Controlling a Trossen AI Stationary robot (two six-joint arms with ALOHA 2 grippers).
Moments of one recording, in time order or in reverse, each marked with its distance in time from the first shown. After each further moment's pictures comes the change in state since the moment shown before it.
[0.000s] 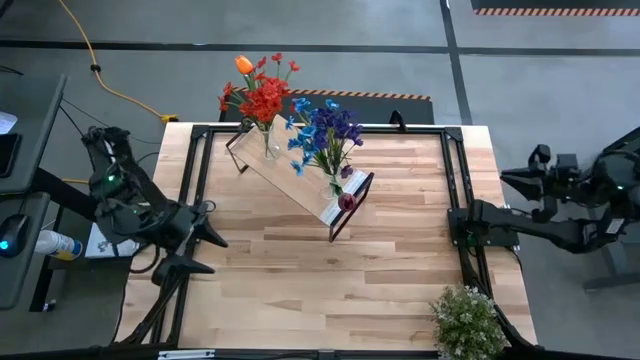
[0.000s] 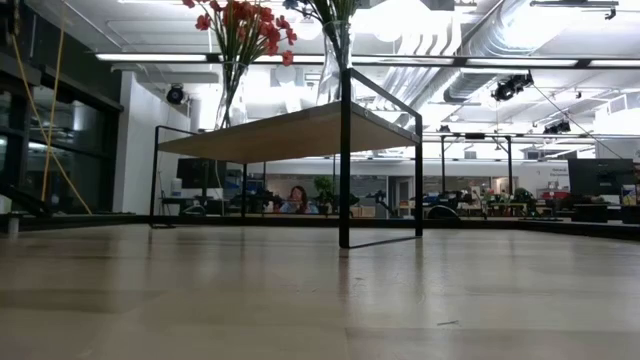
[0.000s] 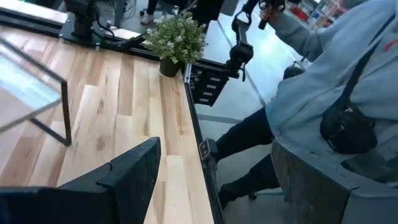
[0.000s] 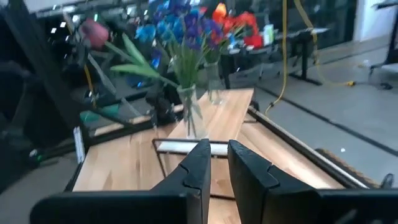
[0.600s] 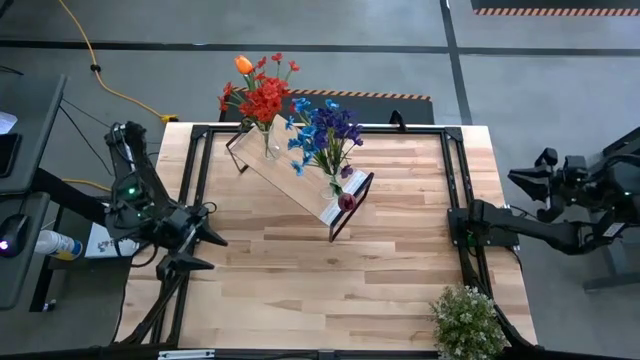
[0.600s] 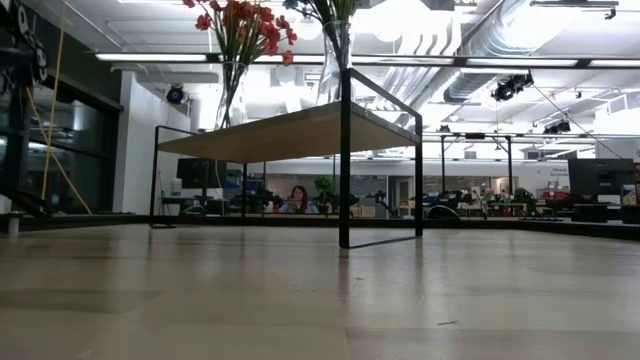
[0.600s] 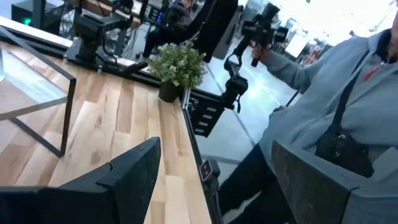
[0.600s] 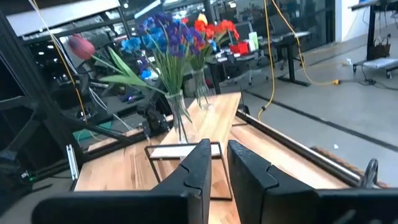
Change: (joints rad) left arm -0.188 -0.283 -0.484 0.419 -0.259 0.038; right arm 0.004 -0.090 -0.001 -0.037 0.077 0.065
